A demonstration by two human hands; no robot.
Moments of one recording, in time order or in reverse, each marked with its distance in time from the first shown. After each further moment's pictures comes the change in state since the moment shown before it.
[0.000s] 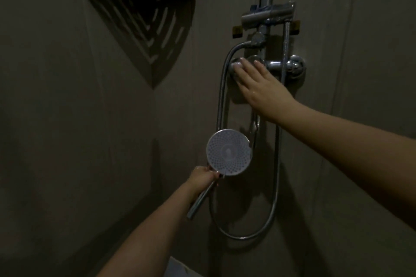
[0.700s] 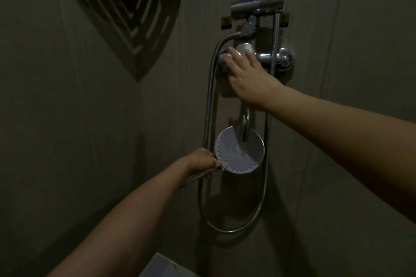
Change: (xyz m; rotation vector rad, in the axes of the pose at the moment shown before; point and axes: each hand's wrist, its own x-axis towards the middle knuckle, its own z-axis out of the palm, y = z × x) left_hand 0.022 0.035 -0.003 0.461 -0.261 0.132; right_hand 0.010 0.001 -0.017 0.142 -0.132 -0.014
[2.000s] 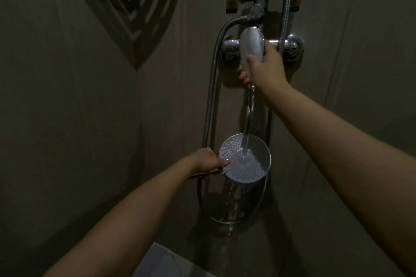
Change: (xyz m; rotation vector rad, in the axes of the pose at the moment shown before) left_hand 0.025 -0.020 0.018 0.133 -0.031 0.041; right_hand 0.002 -0.015 0.007 1.745 0.286 0.812
